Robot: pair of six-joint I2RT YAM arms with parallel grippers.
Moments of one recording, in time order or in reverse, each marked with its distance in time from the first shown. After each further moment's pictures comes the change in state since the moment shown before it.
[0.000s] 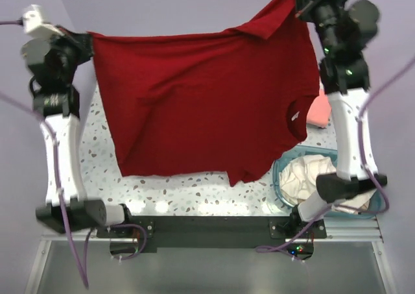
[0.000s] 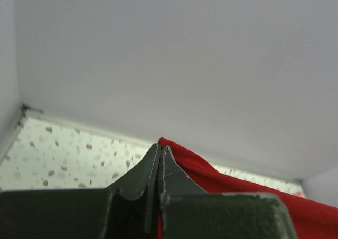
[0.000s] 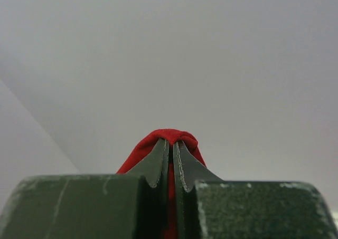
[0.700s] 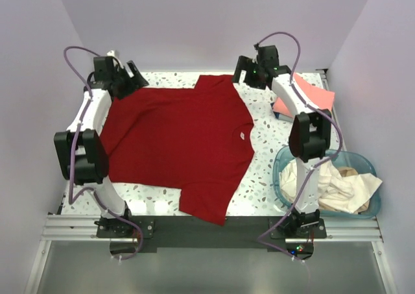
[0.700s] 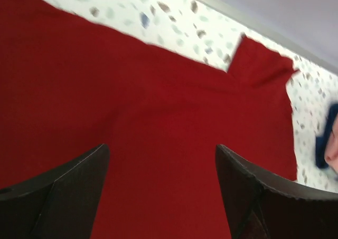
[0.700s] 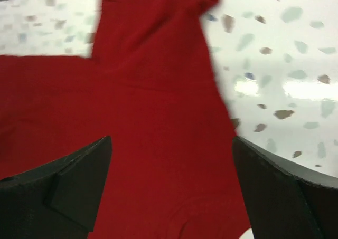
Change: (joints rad) left arm -0.099 0.565 -0.053 -0.199 0.061 0.031; right arm 0.056 0.650 -0.171 -0.295 -0.103 0.051
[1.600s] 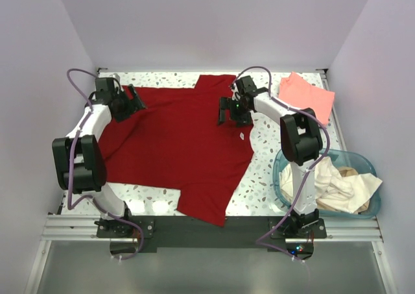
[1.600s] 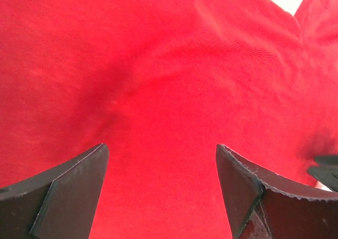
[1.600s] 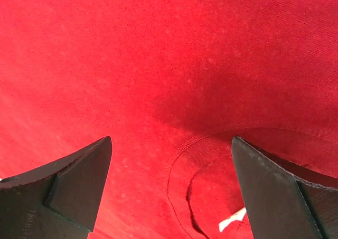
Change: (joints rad) left arm -0.006 -0.166 -0.368 0.053 0.003 0.021; right arm 0.159 -0.088 -0.357 -0.079 -0.122 -0.075
